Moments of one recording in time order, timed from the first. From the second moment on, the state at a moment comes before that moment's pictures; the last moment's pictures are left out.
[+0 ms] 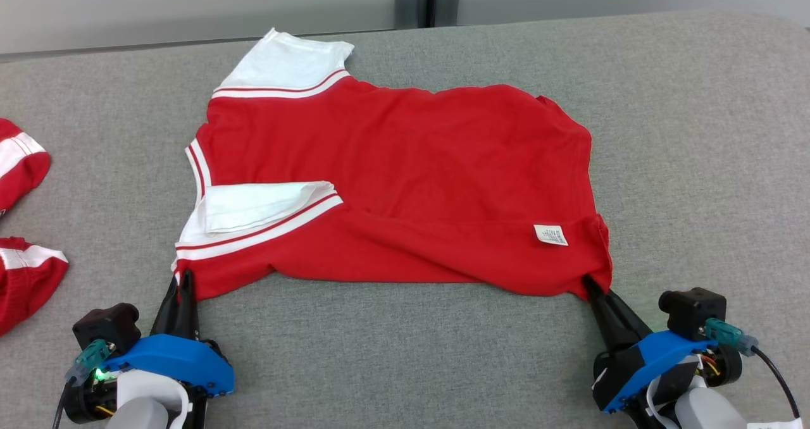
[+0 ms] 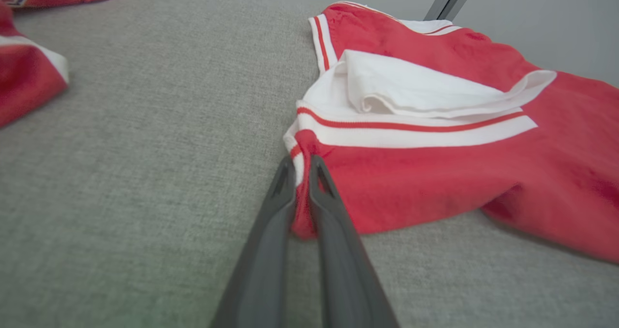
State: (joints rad) left arm -0.22 0.28 -0.26 0.50 -0.63 0.02 -0.20; right arm -0.21 -0.17 0.21 0.42 0.41 0.13 -0.10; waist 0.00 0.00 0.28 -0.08
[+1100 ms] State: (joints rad) left arm 0.19 0.26 -0.26 0.11 -0.65 0.16 -0.22; right arm 0.18 -0.24 0.07 0.05 0.44 0.13 0.09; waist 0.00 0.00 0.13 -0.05
